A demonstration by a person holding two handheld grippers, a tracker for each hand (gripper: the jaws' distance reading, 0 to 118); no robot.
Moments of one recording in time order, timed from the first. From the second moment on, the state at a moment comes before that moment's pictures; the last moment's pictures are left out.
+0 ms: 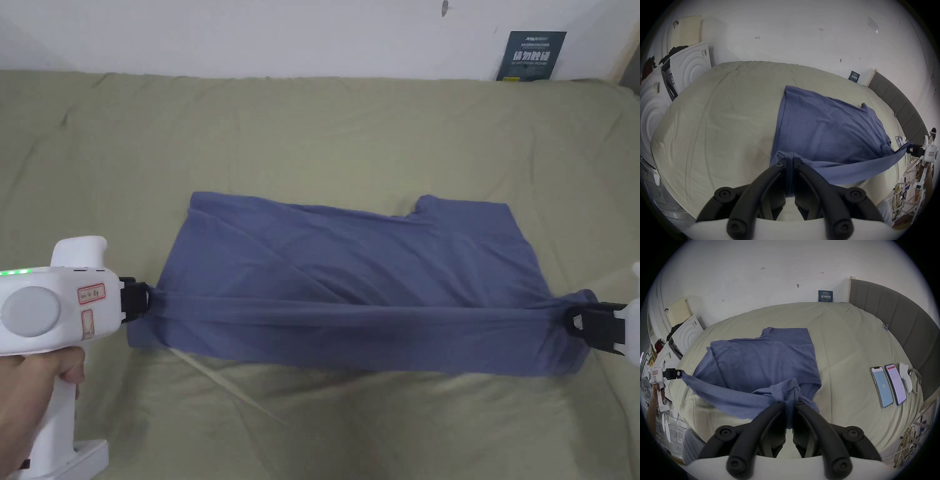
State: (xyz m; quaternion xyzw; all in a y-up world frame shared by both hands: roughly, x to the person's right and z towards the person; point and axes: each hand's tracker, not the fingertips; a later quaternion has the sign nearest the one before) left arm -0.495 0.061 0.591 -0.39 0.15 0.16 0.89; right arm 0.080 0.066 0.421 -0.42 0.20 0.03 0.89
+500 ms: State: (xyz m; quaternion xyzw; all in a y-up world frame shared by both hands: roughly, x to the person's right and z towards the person) left arm -0.515 0.020 0.513 -0.42 0.17 0.19 0.87; right arm 0.057 0.022 0.338 -0.49 0.17 0.00 0.86
